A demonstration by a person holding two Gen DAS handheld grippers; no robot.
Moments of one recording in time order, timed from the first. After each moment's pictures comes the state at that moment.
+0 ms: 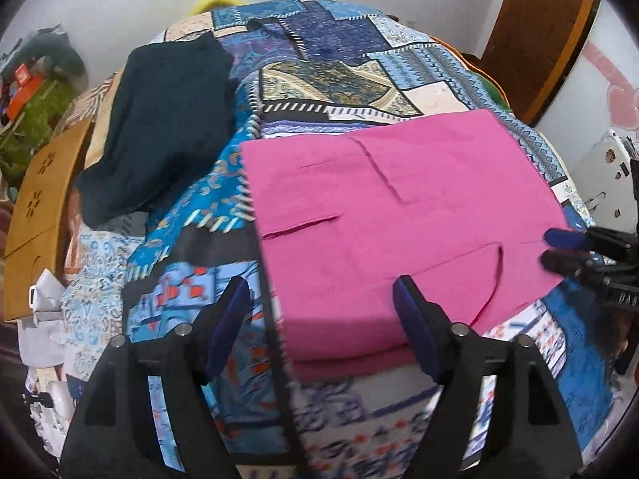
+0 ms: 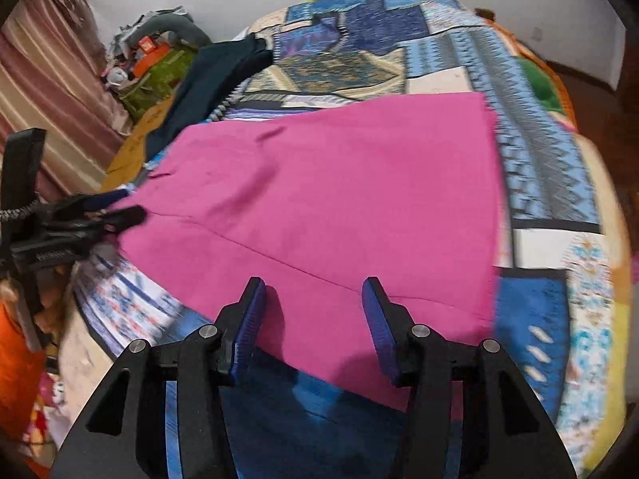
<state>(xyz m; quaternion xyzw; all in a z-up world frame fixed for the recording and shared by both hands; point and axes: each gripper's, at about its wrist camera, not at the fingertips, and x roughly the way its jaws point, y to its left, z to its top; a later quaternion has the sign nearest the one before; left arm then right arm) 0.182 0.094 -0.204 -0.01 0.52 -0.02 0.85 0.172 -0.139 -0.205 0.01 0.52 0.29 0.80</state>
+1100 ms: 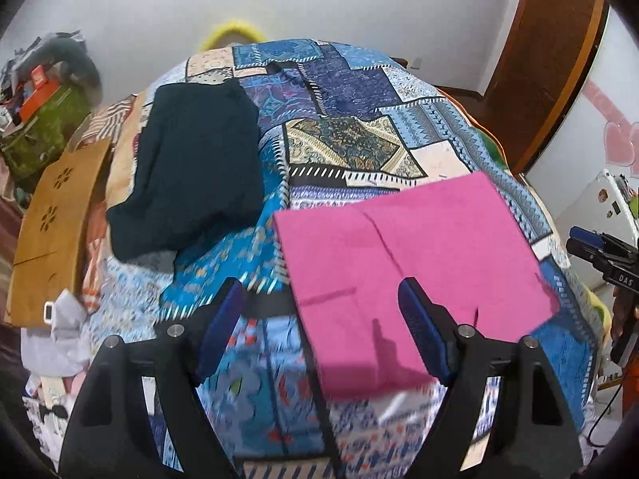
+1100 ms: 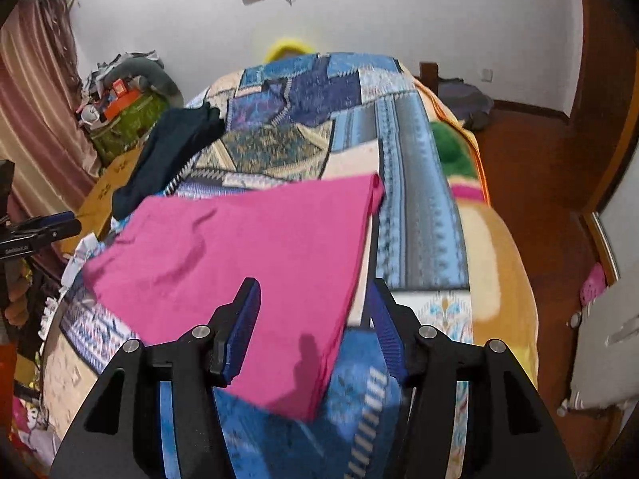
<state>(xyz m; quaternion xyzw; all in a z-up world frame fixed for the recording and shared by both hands) 0.206 0.118 -0.145 -0.03 0.48 -0.01 0.88 0.192 -0.200 -0.144 0.00 0.44 0.23 0.87</state>
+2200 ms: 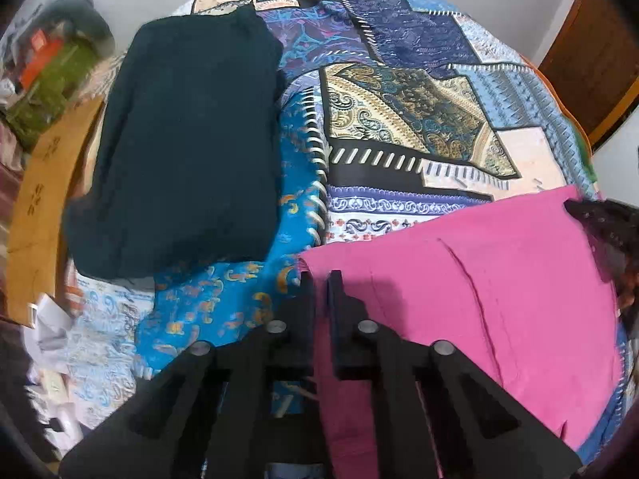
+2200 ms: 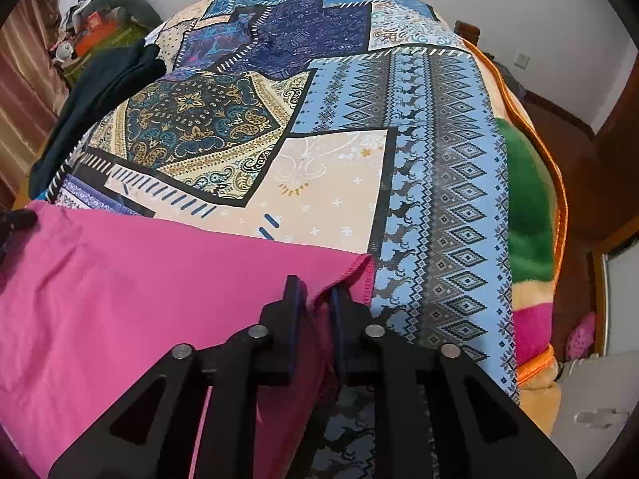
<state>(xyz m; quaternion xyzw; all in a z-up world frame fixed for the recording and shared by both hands) 0.317 0.139 -0.234 -0.04 0.56 0.05 0.82 0.358 -0.154 -0.236 -0.10 0.53 0.24 0.81</state>
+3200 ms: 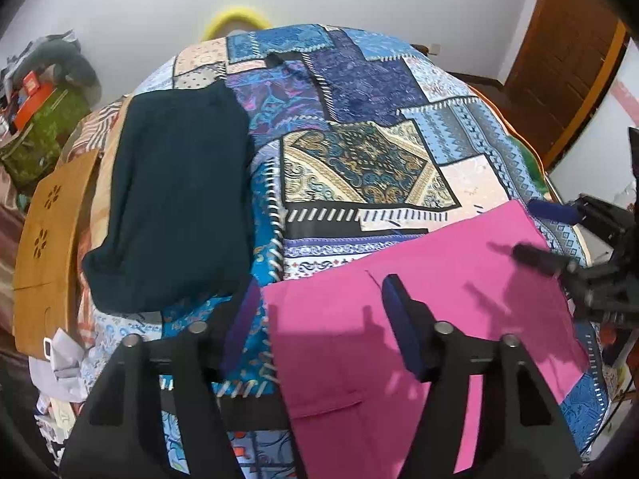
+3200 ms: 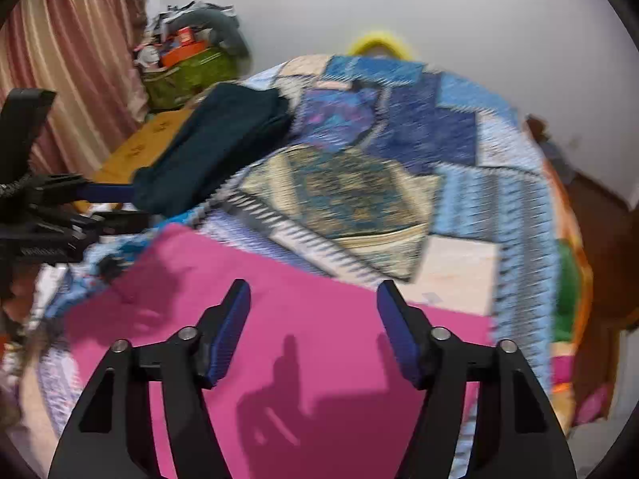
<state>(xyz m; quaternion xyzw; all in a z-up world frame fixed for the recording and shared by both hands) 0.308 0.106 -0.173 -0.01 0.51 0.01 0.86 0.291 -0.065 -0.150 -0.09 0.44 0.37 0.81</state>
